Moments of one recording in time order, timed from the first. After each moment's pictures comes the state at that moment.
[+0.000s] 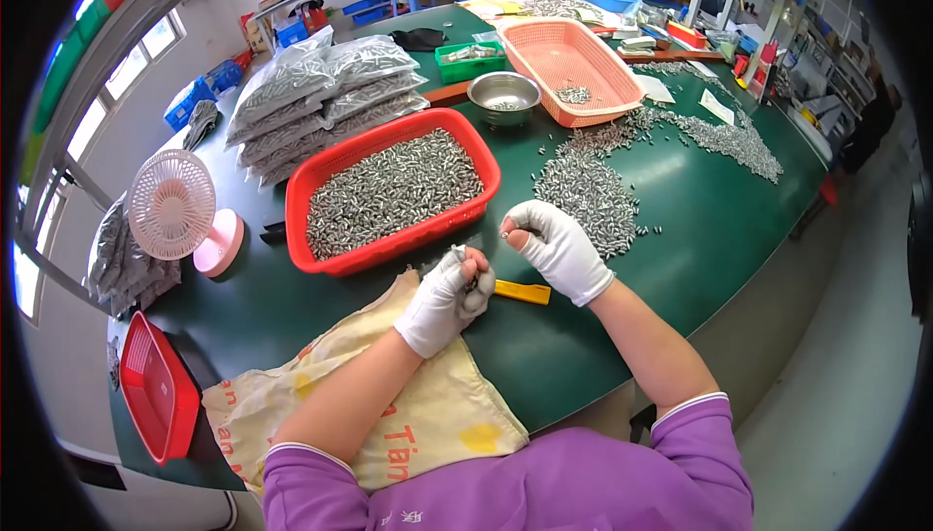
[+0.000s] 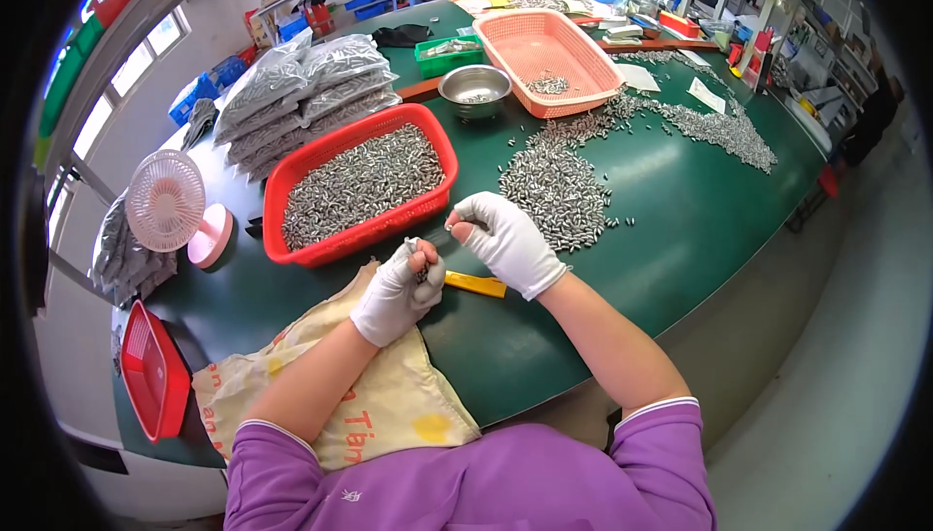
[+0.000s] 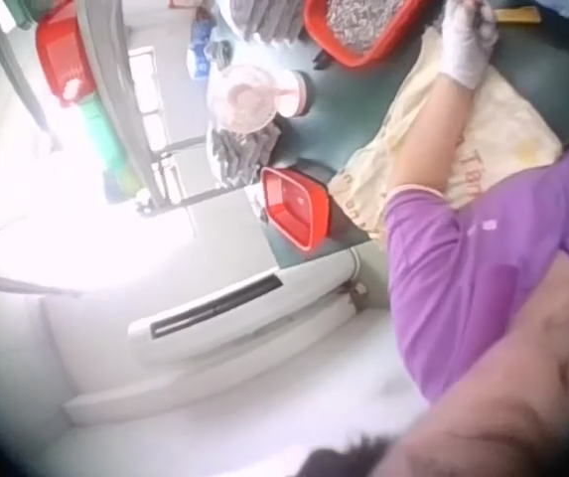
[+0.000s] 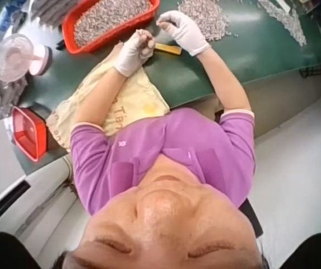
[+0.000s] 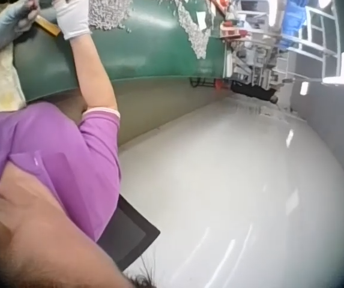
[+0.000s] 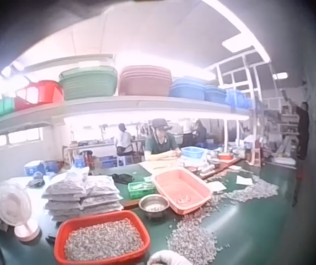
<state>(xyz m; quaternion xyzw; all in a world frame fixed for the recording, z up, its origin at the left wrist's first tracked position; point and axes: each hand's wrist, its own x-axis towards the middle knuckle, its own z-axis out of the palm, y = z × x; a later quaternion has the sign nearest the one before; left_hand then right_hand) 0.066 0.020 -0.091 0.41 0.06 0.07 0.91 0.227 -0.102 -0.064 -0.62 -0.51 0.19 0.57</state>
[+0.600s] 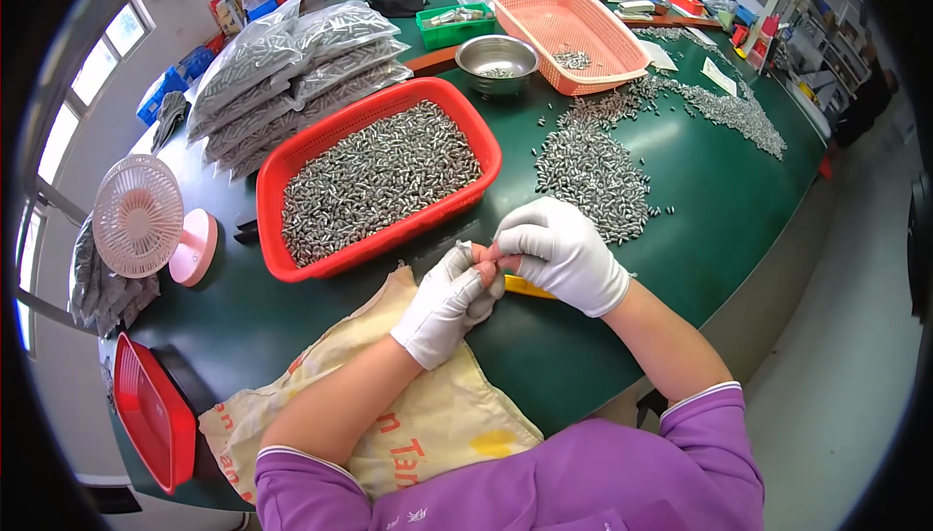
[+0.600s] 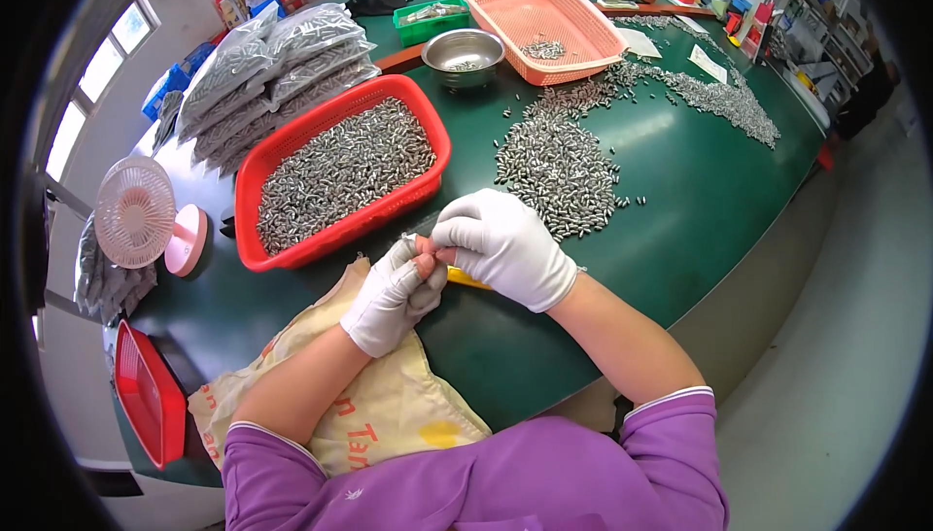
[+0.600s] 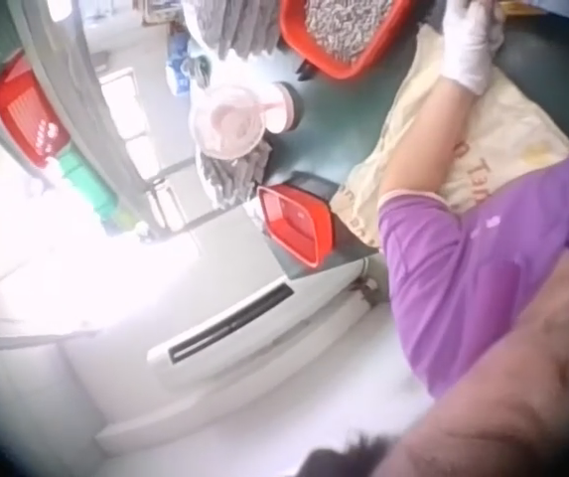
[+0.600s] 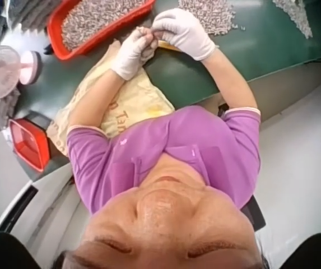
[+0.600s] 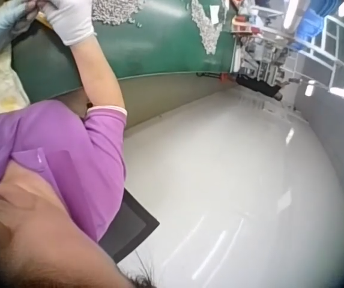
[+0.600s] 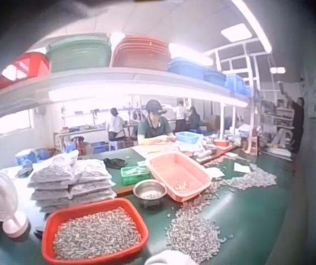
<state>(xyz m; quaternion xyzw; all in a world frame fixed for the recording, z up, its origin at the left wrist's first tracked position) 0.067 0.018 -0.079 0.44 0.12 0.02 0.89 0.221 -0.102 -0.052 -0.60 -0.67 -0.05 0.44</state>
